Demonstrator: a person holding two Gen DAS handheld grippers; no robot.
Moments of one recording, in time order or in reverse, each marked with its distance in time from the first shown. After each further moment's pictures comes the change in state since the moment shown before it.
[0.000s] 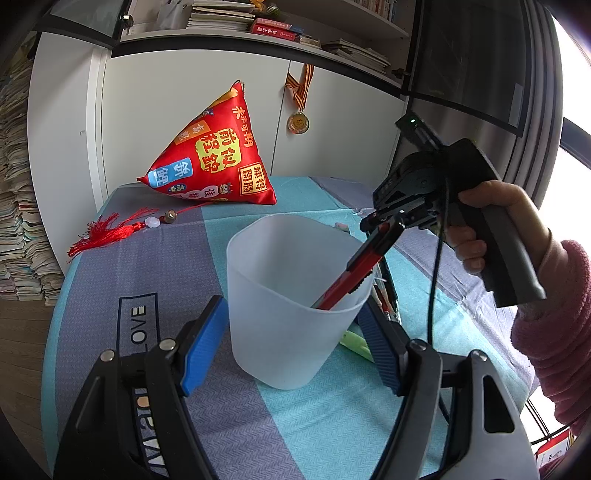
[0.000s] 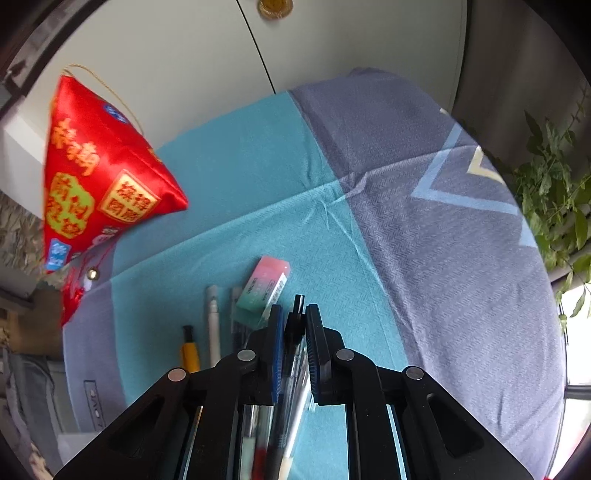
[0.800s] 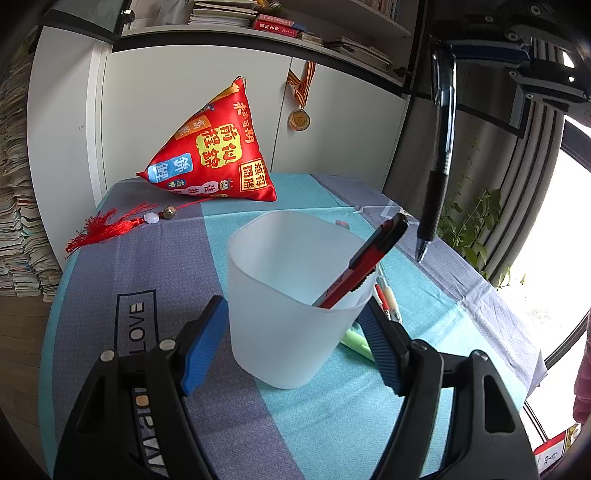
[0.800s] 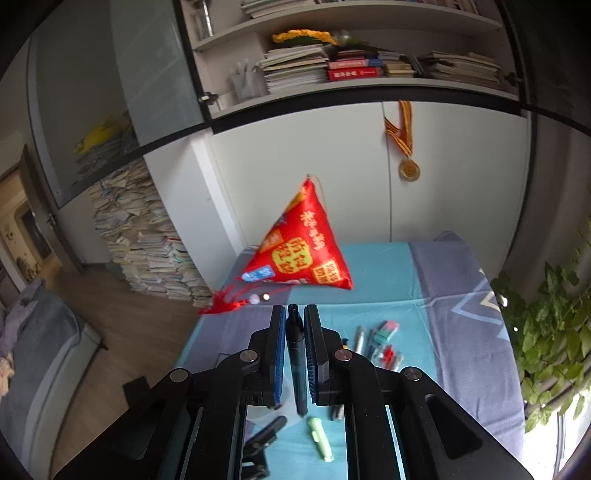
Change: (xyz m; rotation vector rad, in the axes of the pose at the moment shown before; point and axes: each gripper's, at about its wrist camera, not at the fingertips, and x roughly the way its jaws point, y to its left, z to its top) left arm 0.003 0.001 0.000 -0.009 0.012 -0.003; right arm -0.204 0.092 -0.092 -0.360 -0.438 0.253
